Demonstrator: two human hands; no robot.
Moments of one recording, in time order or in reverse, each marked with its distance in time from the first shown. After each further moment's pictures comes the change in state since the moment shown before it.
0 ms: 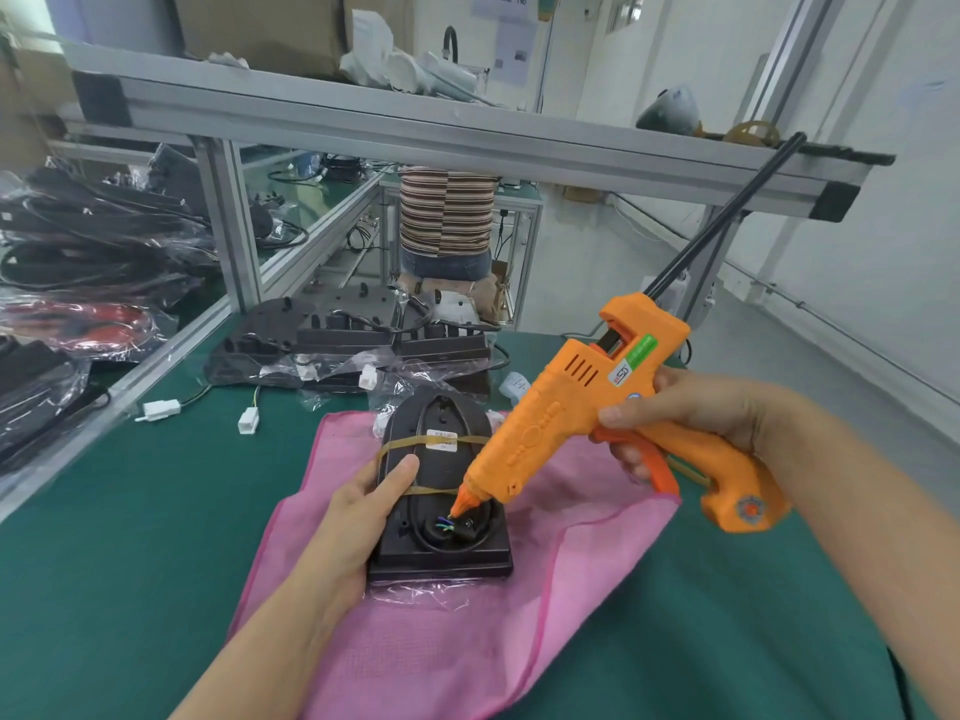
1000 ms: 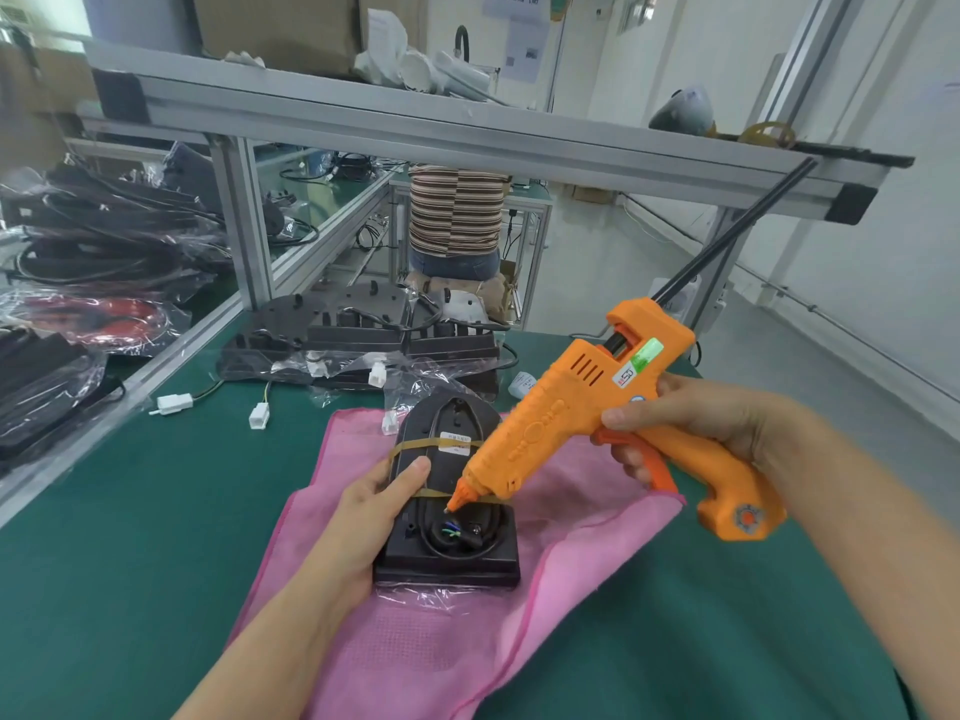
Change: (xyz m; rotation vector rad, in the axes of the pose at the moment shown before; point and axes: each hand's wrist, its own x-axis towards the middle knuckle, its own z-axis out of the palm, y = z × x) left_hand -0.002 -0.002 -0.002 0.014 -0.026 0.007; right_hand 0.005 0.003 0.001 -0.003 0.003 0.046
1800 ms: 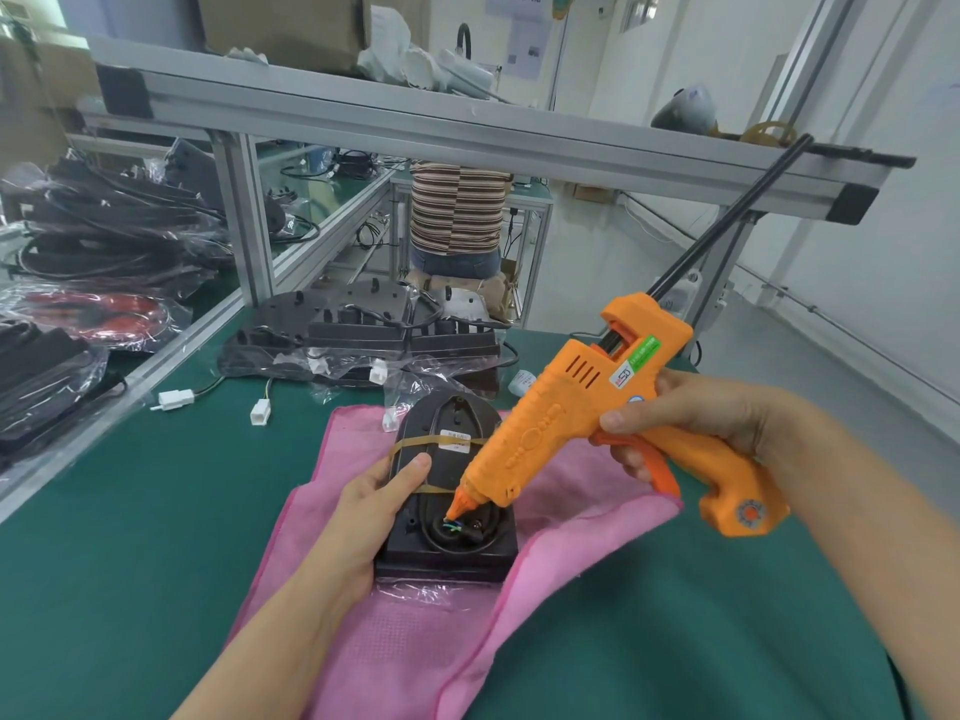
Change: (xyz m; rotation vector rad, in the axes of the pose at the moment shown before) left_hand 0.003 -0.002 -0.002 0.027 0.031 -0.015; right_hand 0.000 -0.005 0.001 -0.054 -0.046 -0.013
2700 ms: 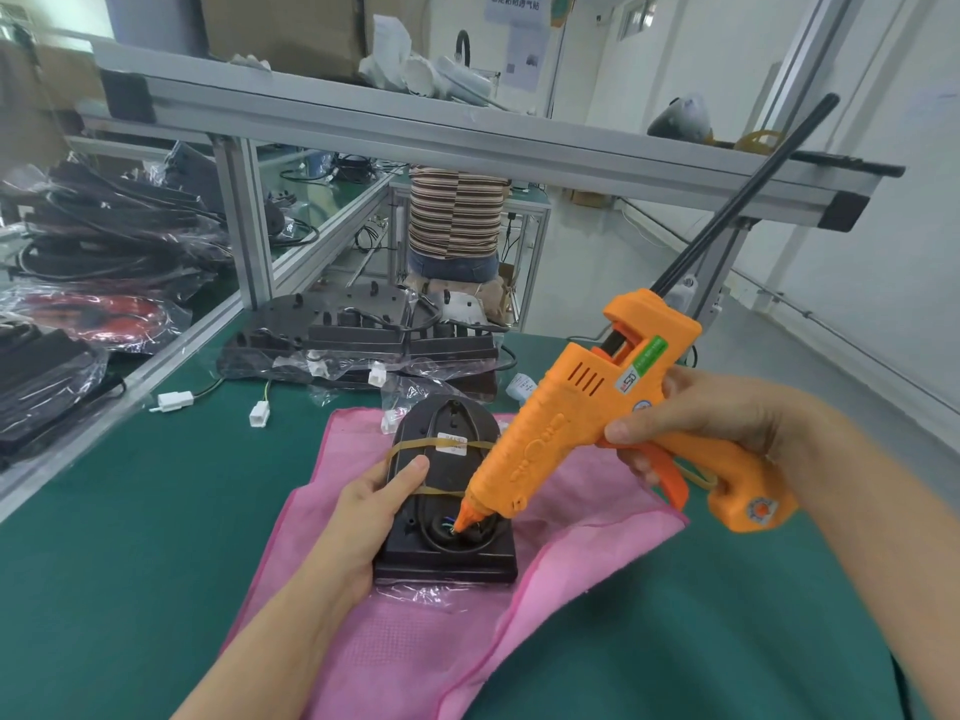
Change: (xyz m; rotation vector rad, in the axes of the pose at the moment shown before) left_hand -0.004 0.002 0.003 -0.049 0.009 -0.010; right_hand -0.017 -0.018 0.014 -0.105 0.072 -0.037
